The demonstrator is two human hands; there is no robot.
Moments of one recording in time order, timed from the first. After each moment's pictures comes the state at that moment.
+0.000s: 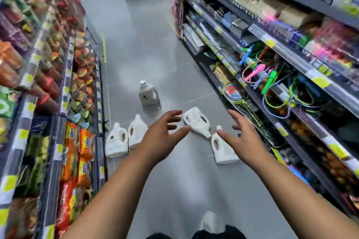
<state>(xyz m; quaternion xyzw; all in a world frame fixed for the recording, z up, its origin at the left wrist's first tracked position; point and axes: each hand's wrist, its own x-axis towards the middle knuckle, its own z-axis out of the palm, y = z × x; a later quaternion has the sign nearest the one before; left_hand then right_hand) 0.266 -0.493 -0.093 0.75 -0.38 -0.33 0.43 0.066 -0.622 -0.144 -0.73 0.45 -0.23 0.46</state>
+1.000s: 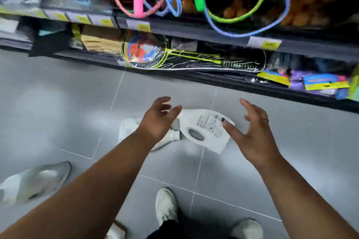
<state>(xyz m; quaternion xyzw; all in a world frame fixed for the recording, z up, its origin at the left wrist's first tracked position) 0.290 -0.989 -0.570 0.64 -0.53 -0.55 0.10 0.085 -0.853 -0.588 -0.37 0.80 -0.34 0.33</state>
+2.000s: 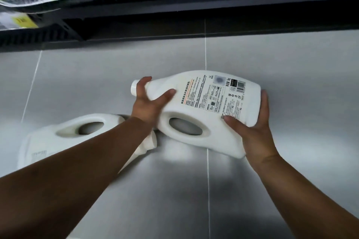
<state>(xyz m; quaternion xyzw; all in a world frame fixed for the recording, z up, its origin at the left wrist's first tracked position) 0.268 -1.024 -0.985 0.59 -0.55 -0.57 0.13 0.110 -0.828 -1.003 -0.13 0.71 -0.60 0.35</state>
